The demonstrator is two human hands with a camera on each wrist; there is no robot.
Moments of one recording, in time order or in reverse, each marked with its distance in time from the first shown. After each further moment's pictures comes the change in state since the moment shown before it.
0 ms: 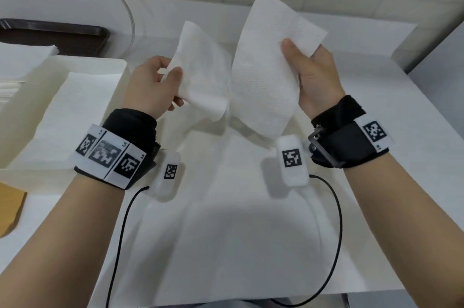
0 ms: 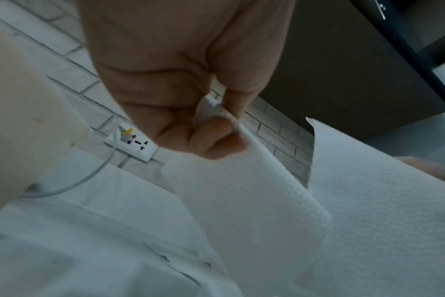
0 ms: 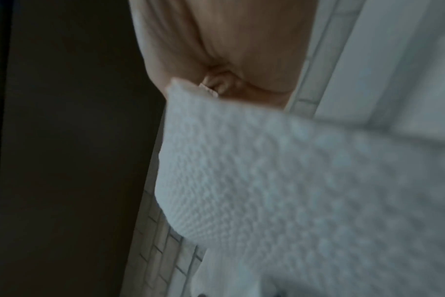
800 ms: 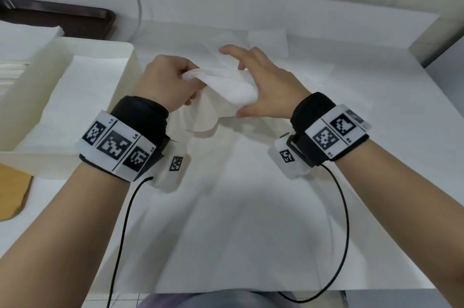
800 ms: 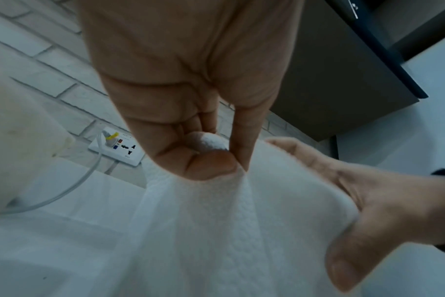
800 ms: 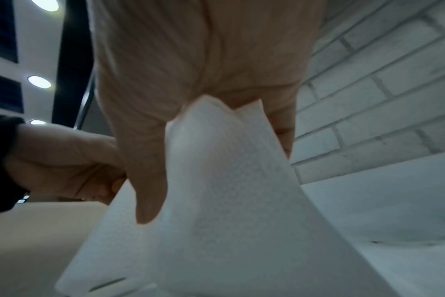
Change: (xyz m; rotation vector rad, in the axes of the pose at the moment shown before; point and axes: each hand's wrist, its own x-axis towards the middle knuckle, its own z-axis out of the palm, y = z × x) left_hand -0.004 -0.001 0.002 0.180 -0.147 -0.026; right_hand -0.003 0.025 0.031 -1.332 -0.547 -0.123
